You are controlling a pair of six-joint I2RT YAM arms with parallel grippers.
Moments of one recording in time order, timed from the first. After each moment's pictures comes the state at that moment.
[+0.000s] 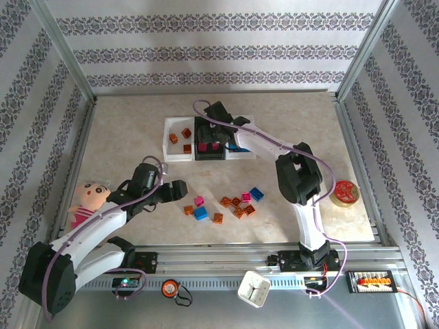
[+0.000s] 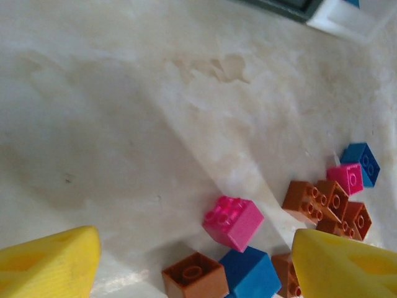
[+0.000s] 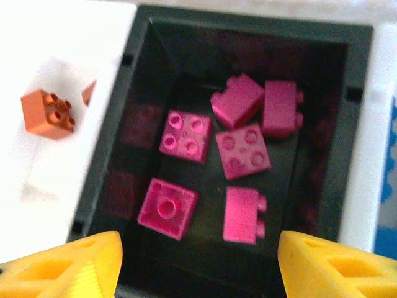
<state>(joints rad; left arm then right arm) -0.44 0.99 0.50 -0.33 0.24 -0.63 0.62 2.09 1.70 -0.53 0.06 0.42</state>
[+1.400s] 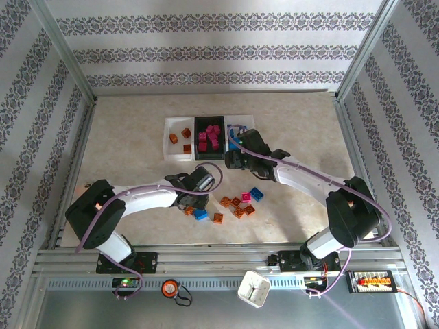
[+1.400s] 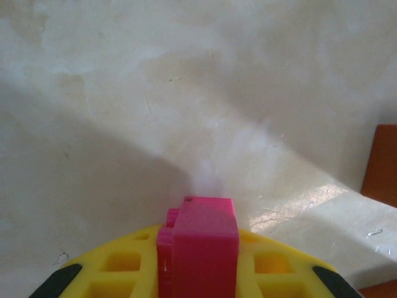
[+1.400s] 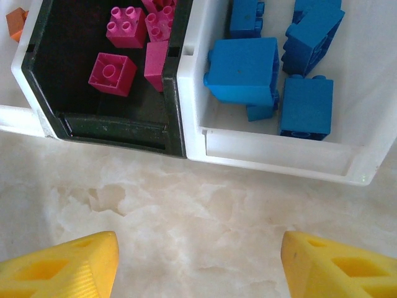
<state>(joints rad) -0.81 1.58 0.83 -0.44 -0.11 -0.44 0.60 1.53 1.00 -0.33 0.05 0.48</state>
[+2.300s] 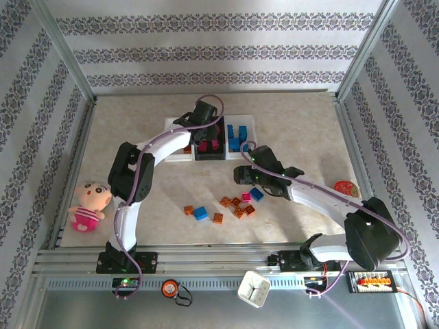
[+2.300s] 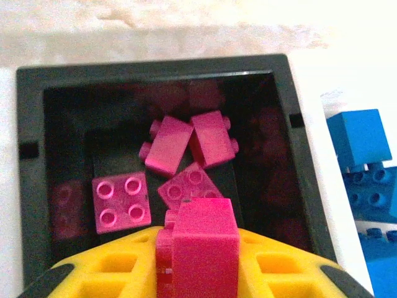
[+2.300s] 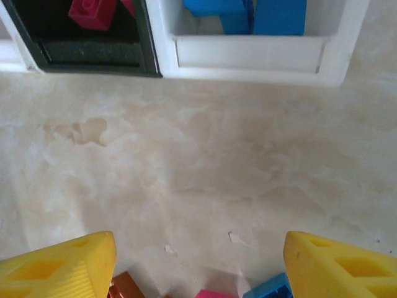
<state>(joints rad) -0.48 2.12 1.68 -0.43 -0.11 -0.42 0.61 1.31 0.75 -0.30 0.01 0.50</state>
